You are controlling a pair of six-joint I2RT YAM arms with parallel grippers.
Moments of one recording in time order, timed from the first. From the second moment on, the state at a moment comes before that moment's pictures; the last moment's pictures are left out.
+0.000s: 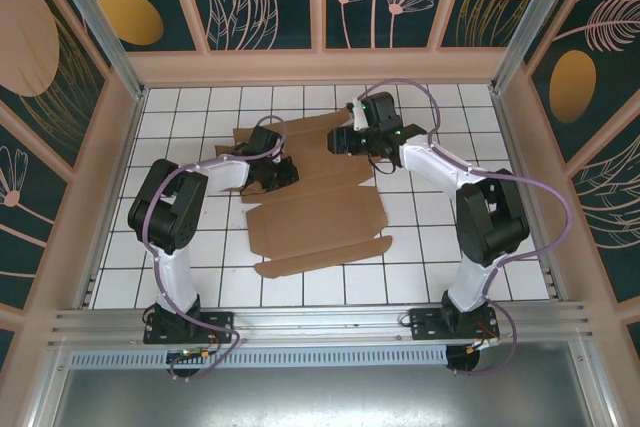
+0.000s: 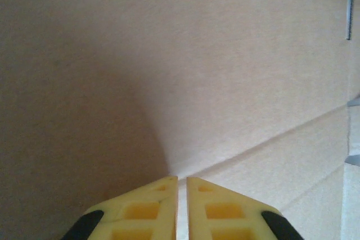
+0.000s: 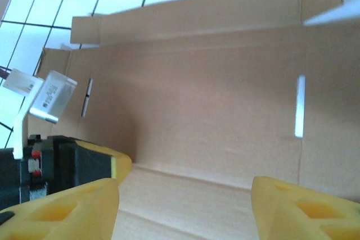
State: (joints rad) left arm -0.42 1.93 1.14 -0.19 0.32 -0.67; right arm 0.49 1.77 1.33 -0.31 -0.25 0.33
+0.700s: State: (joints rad) left arm -0.26 1.53 0.96 -0.21 0.12 -0.70; right arm 0.71 2.15 1.65 -0.44 -0.04 0.13
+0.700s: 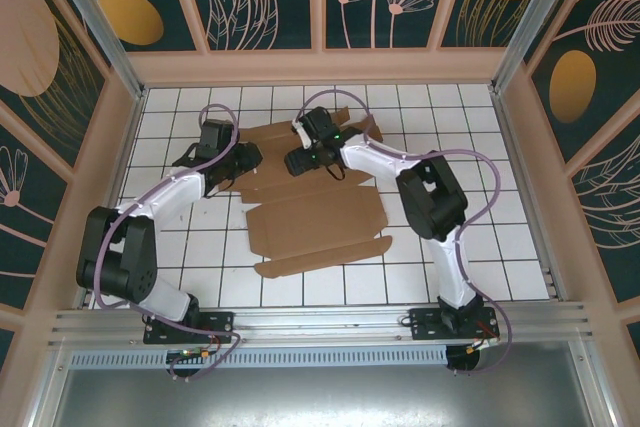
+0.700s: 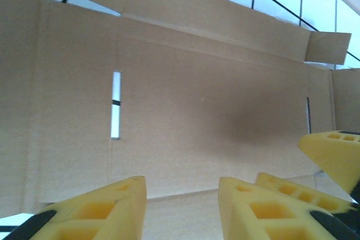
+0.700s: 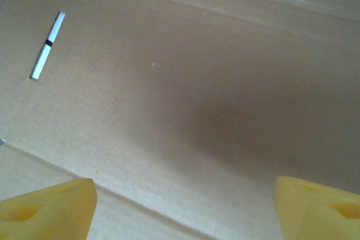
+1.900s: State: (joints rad) left arm -0.13 2.11 1.58 -0.35 0.16 -0.58; right arm 0.71 2.16 1.51 -0.38 0.09 0.27
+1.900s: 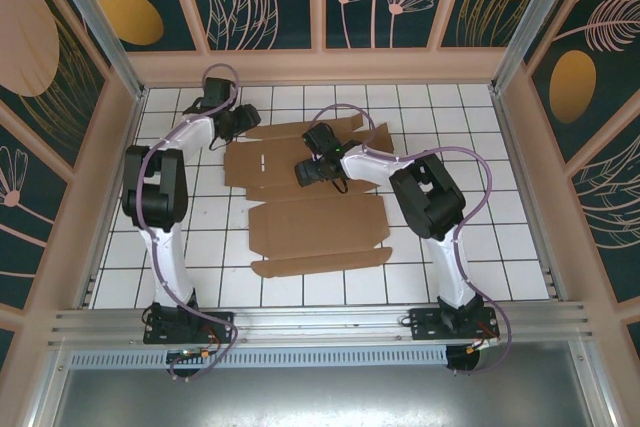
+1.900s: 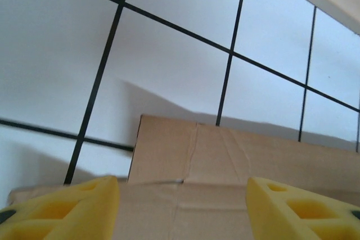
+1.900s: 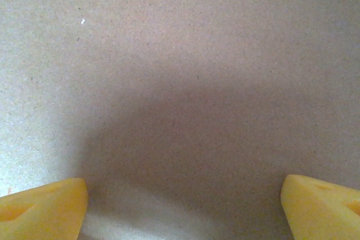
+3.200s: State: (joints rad) left arm -0.17 2.24 1.58 -0.19 0.42 -0.60; right arm 0.72 2.17 1.53 -0.41 0.13 0.29
